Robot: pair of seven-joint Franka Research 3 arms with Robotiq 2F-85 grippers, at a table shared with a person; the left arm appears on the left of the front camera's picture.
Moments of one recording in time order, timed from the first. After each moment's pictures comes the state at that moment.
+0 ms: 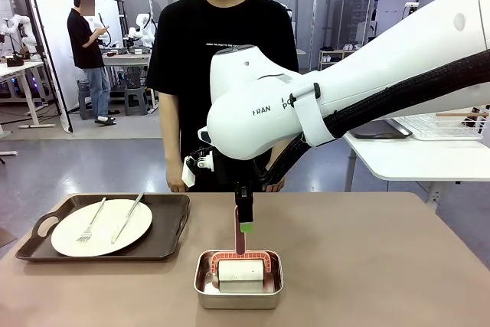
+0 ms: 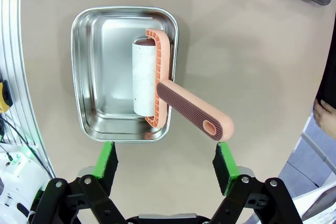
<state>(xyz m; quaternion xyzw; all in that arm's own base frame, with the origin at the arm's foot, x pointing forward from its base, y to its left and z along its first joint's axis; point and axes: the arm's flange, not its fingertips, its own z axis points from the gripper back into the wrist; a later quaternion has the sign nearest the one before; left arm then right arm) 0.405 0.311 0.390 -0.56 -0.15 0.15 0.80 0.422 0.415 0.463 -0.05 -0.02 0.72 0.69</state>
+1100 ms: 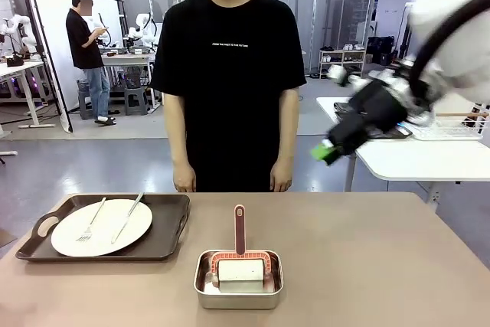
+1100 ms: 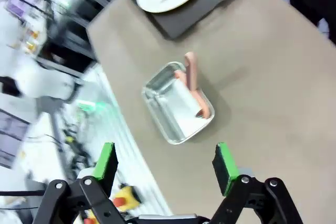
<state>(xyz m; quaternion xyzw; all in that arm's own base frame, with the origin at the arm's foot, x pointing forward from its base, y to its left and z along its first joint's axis) 0.405 0.311 0.390 -0.56 -0.15 0.15 0.80 0.426 0.128 0.543 0.39 -0.16 0.36 0.83</state>
